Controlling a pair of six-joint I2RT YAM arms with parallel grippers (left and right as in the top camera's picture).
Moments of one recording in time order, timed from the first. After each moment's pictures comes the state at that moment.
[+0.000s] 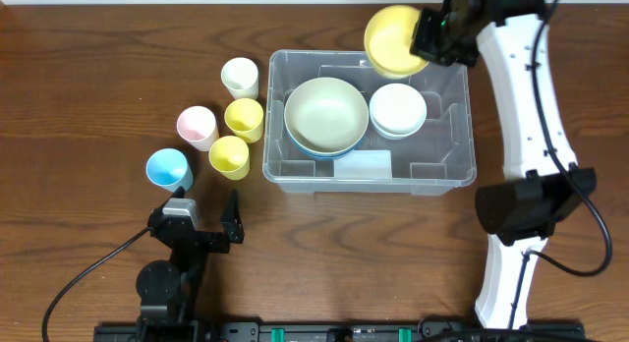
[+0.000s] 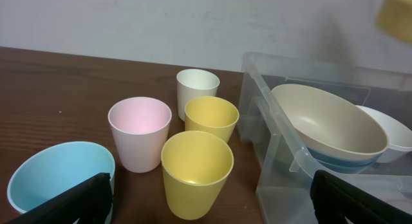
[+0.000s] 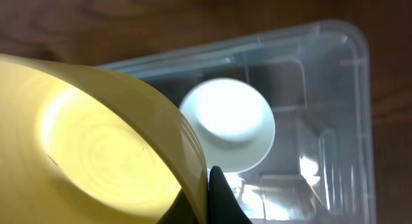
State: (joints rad) left arm -0.03 0.01 0.06 -0.18 0.12 -0.17; right arm 0.19 2.19 2.42 -1.47 -0.09 0.49
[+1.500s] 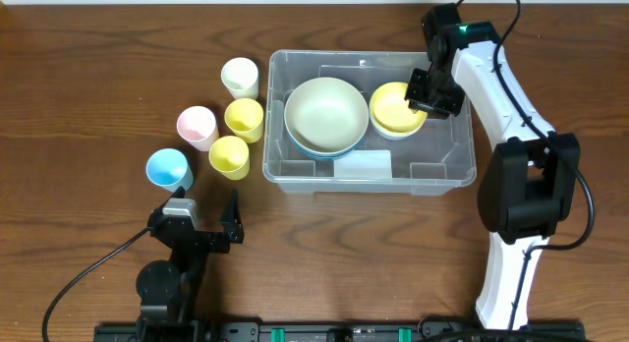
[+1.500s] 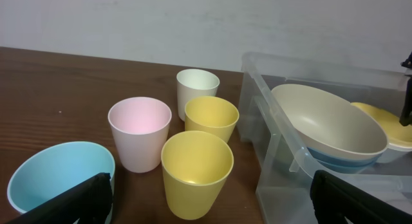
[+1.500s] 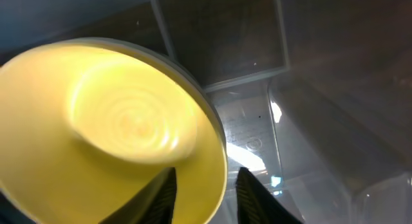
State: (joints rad) left arm -0.03 0.01 0.06 -0.18 0.12 -0.17; right arm 0.17 2.19 1.91 -1.21 -0.03 0.53
